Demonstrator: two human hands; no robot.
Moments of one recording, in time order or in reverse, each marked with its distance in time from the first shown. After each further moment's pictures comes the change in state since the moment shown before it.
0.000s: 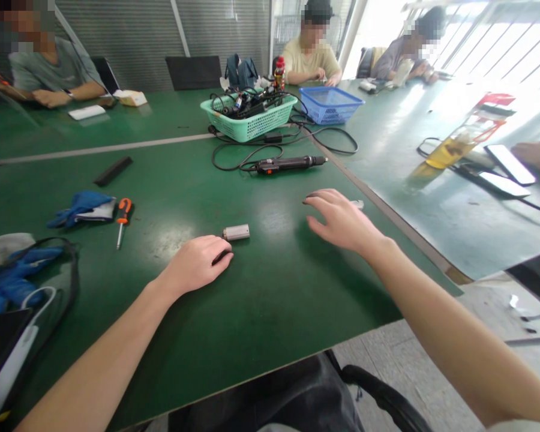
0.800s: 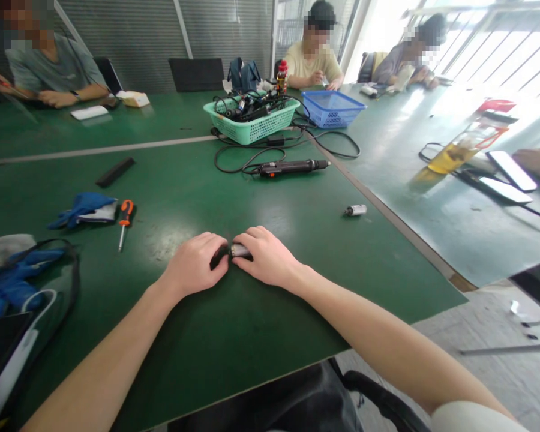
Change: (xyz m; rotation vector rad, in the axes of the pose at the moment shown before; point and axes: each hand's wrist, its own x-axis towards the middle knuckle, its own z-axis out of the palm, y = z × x) left_hand -0.002 -0.002 -0.009 0.065 0.051 -0.094; right_hand 0.049 -0.137 0.054 0.406 -0.118 -0.023
